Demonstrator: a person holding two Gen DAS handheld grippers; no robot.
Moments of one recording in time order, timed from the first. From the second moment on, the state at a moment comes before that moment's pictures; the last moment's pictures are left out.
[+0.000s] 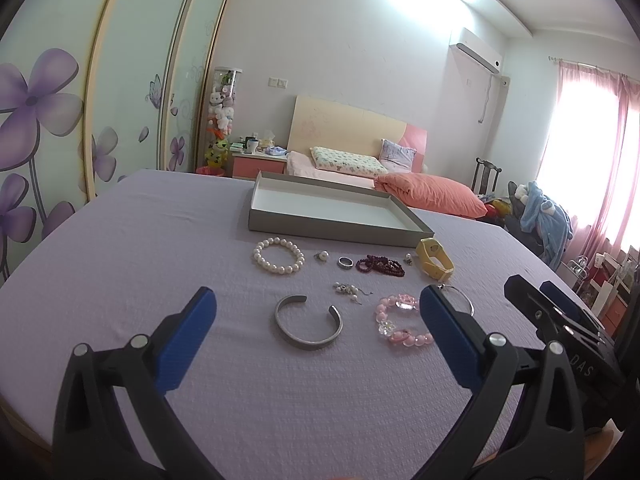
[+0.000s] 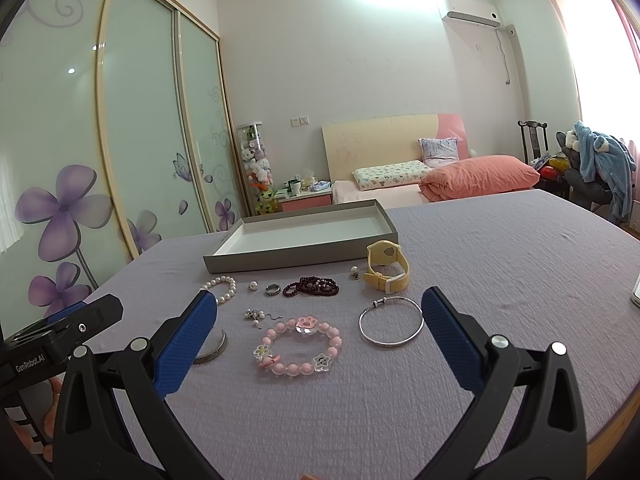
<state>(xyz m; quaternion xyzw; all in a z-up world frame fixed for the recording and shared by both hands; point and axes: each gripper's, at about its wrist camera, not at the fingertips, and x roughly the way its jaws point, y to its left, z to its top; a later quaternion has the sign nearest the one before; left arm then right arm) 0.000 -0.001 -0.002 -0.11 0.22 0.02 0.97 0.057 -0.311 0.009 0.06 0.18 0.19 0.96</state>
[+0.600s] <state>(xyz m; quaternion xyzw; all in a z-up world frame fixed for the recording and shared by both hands) 0.000 -0.002 -0.007 -0.11 0.22 0.03 0.97 0.056 -0.312 0.008 0.06 0.18 0.18 0.96</state>
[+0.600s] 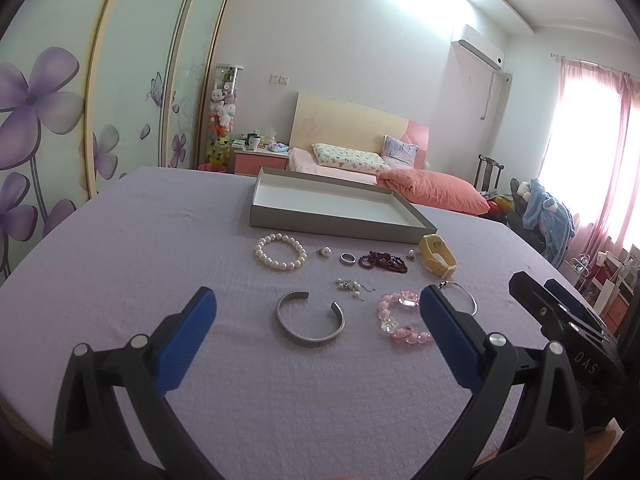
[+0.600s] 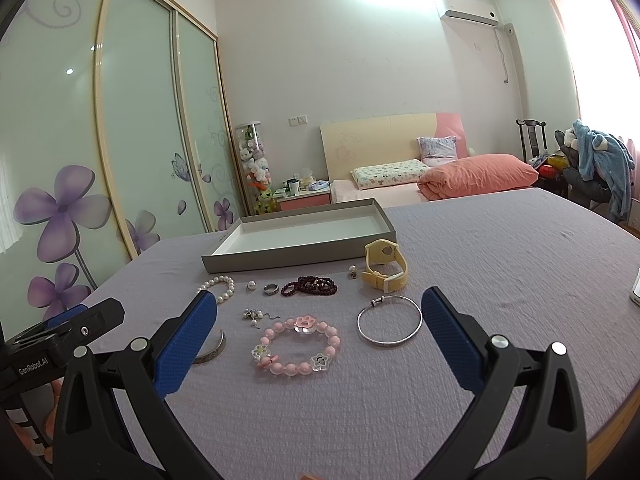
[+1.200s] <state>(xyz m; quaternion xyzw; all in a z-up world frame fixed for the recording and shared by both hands) 0.011 0.004 -0.016 -0.11 0.25 0.04 0.96 0.077 -0.313 -0.002 0.05 0.22 0.18 0.96</state>
